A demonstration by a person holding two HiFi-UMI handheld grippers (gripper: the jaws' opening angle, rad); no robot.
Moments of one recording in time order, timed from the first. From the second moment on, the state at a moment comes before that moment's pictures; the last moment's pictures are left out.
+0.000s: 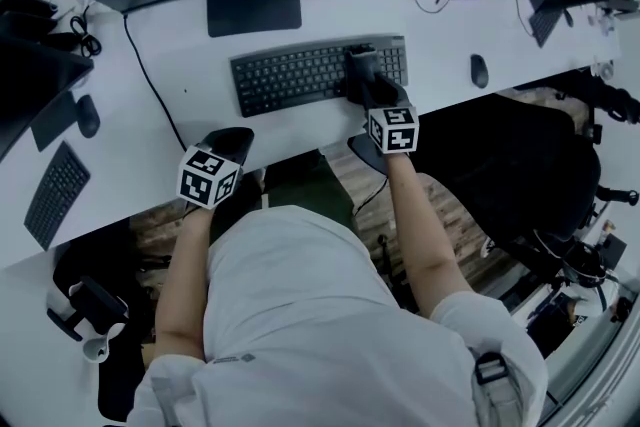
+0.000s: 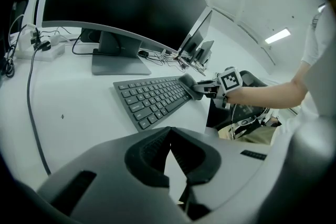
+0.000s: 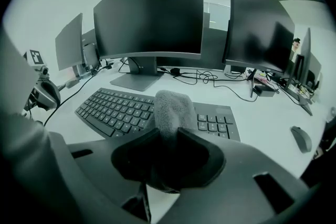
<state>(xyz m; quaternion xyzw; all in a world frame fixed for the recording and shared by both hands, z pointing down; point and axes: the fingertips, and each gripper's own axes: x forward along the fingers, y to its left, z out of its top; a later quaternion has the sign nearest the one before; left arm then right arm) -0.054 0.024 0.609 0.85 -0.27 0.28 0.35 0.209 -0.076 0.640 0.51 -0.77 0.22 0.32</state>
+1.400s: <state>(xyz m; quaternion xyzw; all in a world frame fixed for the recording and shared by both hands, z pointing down) -0.100 0.037 0.599 0.85 -0.27 0.30 0.34 0.154 -0.068 0.638 0.51 -0.77 0.22 0.30</state>
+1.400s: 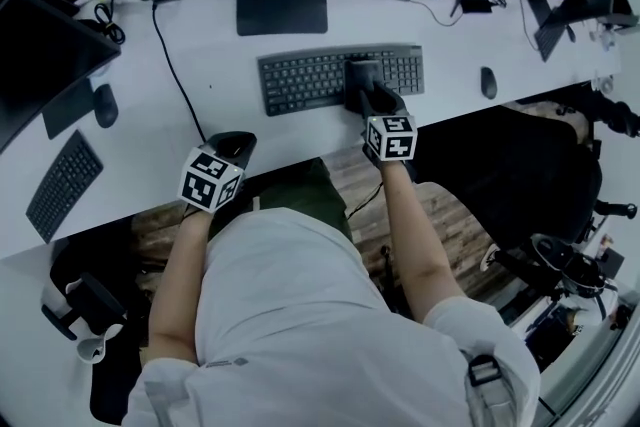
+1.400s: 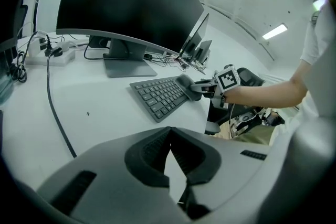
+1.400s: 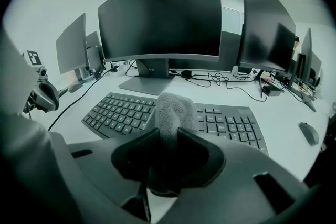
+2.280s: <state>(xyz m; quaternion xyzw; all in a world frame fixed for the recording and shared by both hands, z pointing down) -0.090 0.023 0.593 0.82 -0.35 0.27 0.36 0.139 -0.146 0.629 0.45 -0.80 0.23 0.31</state>
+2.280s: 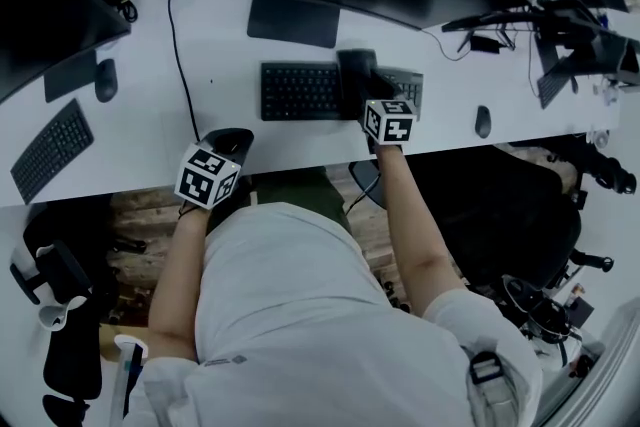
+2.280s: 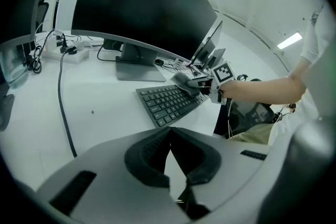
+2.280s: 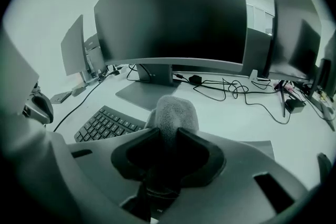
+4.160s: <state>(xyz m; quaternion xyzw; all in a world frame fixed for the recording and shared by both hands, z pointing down) -0.122 0.029 0.600 0.84 -0.30 0.32 0.31 0.095 -0.036 0.643 0.48 -0.79 0.23 0.30</state>
